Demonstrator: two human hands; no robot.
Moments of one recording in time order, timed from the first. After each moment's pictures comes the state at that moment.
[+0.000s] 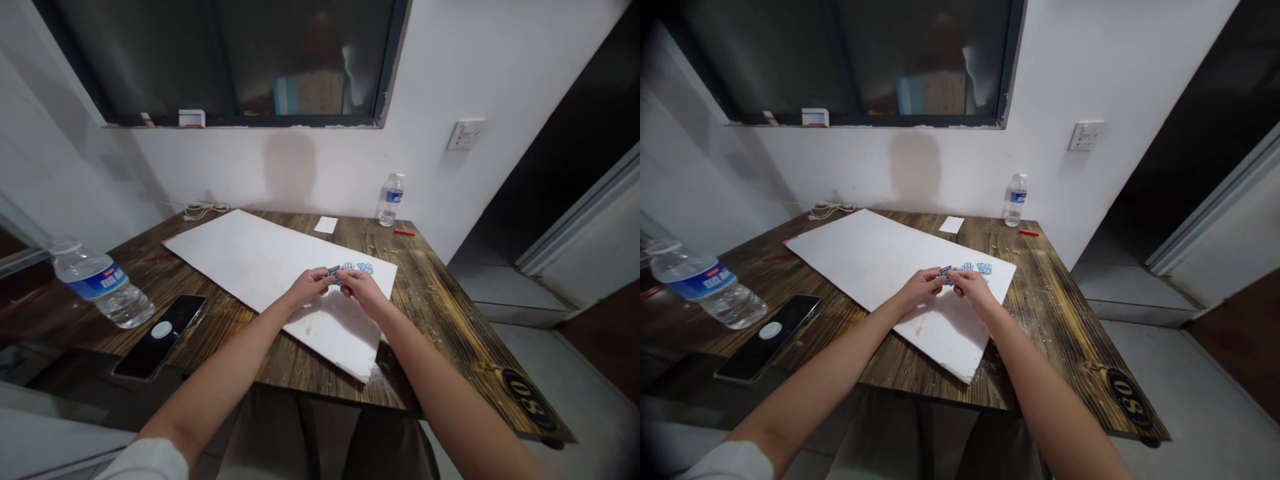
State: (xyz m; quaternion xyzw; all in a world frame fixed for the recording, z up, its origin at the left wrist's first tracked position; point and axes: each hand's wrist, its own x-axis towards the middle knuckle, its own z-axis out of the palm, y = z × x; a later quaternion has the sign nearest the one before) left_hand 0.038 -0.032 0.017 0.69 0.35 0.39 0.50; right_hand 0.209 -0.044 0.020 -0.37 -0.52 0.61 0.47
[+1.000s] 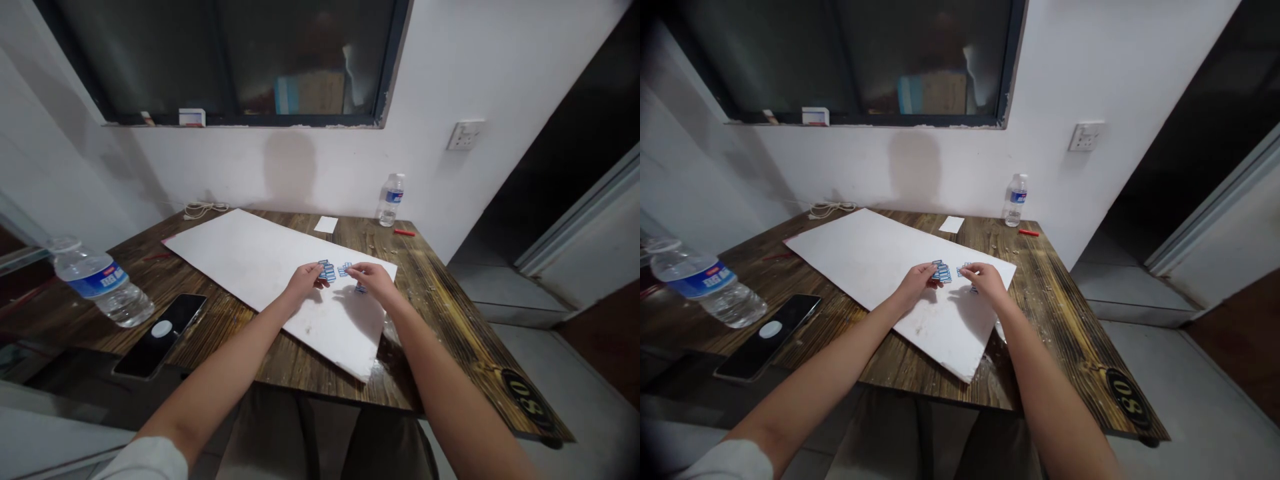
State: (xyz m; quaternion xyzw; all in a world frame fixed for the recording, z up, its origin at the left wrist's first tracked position) left_hand 0.040 -0.025 0.013 0.52 0.42 0.49 0.56; right_hand 0.240 -0.023 0.019 -0.53 -0.62 0.39 0.42
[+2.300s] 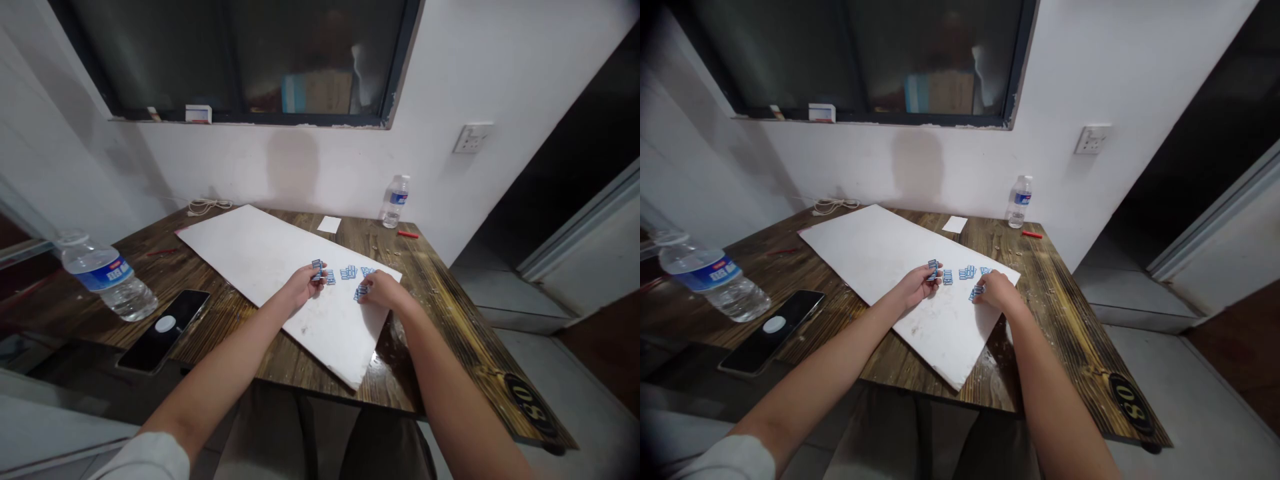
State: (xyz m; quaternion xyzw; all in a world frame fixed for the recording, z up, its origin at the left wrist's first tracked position) left_hand 0.036 -0.028 0.025 0.29 0.43 0.49 0.70; right_hand 0.263 -0.018 0.002 -0.62 -0.76 0.12 0.13
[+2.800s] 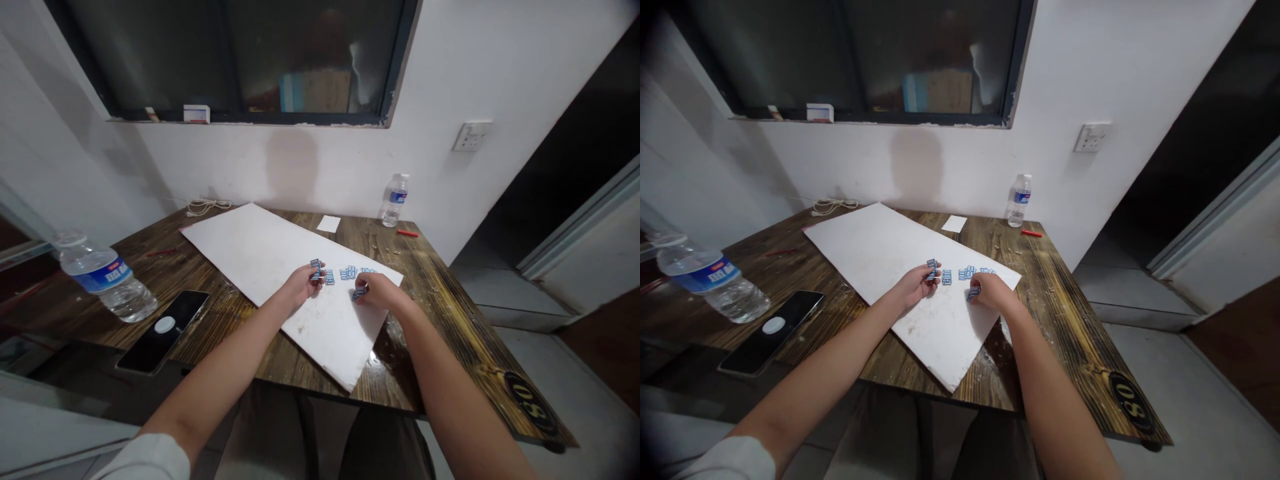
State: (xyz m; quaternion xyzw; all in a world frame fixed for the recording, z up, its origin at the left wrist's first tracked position) left_hand 0.036 -0.026 0.025 0.28 0.45 0.49 0.70; right_hand 0.255 -0.028 0.018 -0.57 -0.79 0.18 0.15
